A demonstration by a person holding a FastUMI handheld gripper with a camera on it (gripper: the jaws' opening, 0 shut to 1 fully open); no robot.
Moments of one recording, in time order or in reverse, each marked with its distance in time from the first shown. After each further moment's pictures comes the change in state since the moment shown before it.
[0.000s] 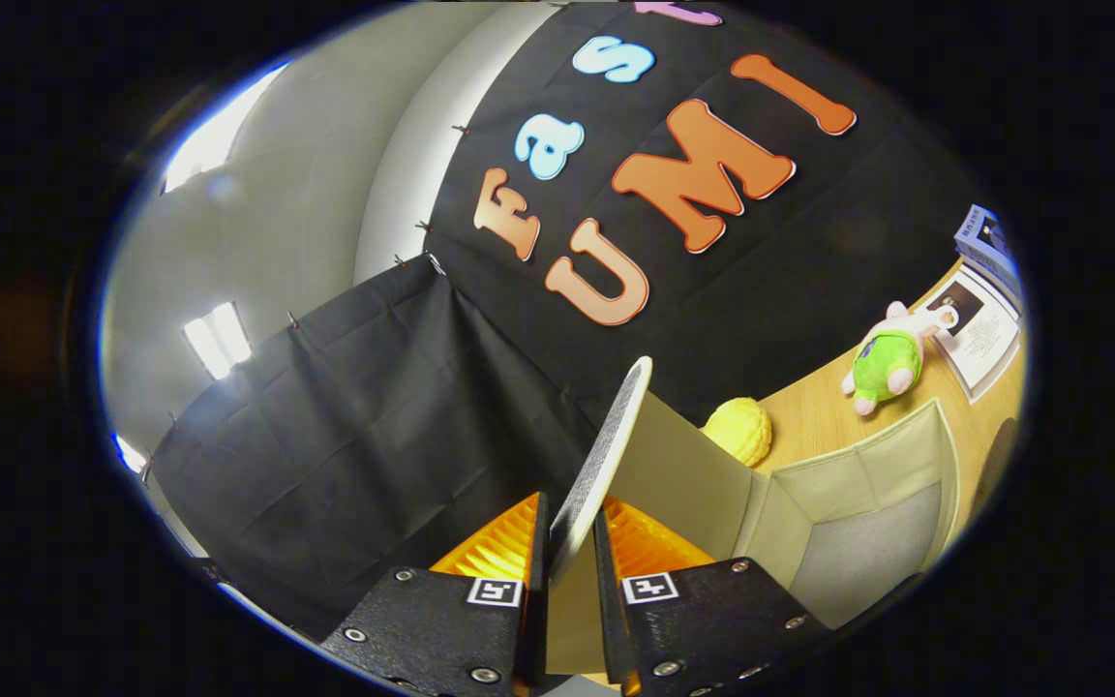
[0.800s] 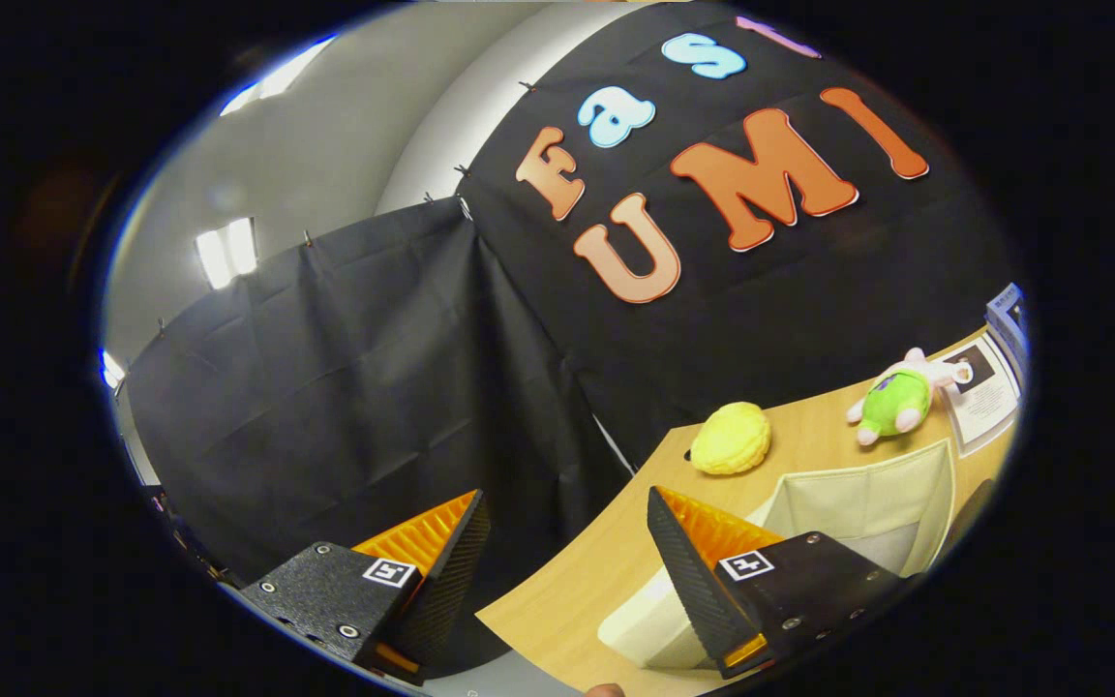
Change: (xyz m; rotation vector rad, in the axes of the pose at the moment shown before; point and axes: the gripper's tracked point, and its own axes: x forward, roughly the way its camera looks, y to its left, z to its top) arm -0.006 -0.003 -0.016 -0.216 0.055 -0.066
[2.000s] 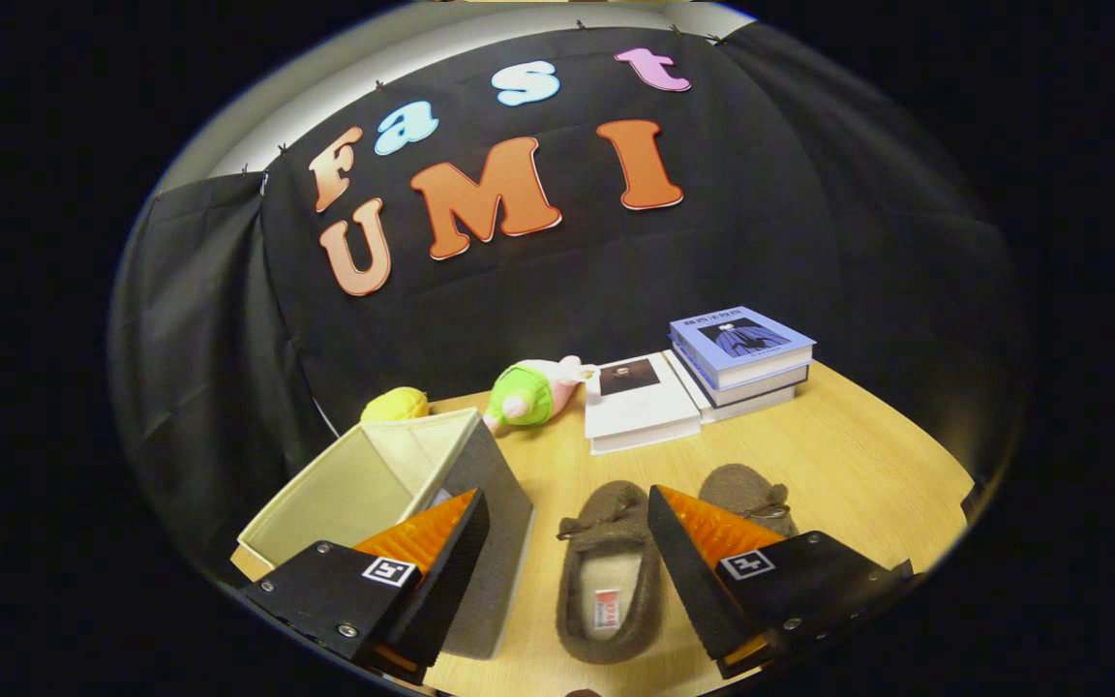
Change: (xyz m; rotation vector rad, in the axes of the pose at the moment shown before) arm -0.203 -0.292 -0.038 -0.131 -0.017 -0.758
